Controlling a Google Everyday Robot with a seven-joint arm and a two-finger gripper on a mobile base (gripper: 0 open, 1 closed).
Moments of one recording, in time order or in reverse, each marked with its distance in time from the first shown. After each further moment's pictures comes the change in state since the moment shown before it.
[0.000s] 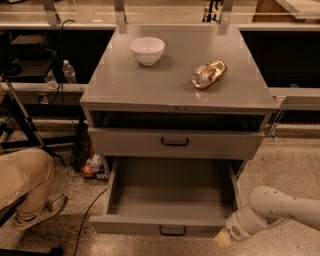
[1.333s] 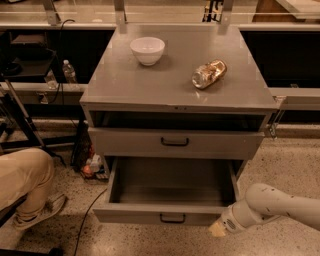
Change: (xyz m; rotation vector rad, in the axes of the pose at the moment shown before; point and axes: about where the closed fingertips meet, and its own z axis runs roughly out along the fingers) arm -0.035 -0.015 0.004 0.042 -0.105 -0.049
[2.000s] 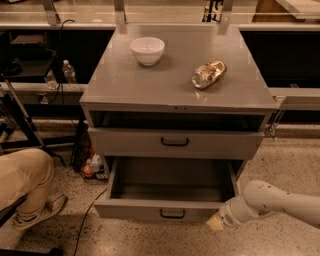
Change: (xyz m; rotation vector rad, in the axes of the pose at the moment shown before) arm -0.019 -0.017 0.007 0.031 -0.032 -0.052
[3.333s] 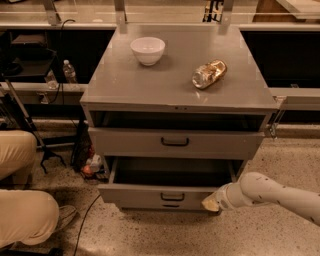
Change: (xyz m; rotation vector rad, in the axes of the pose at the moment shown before) arm -0.061 -0.052 0.002 0.104 -0.166 -0.100
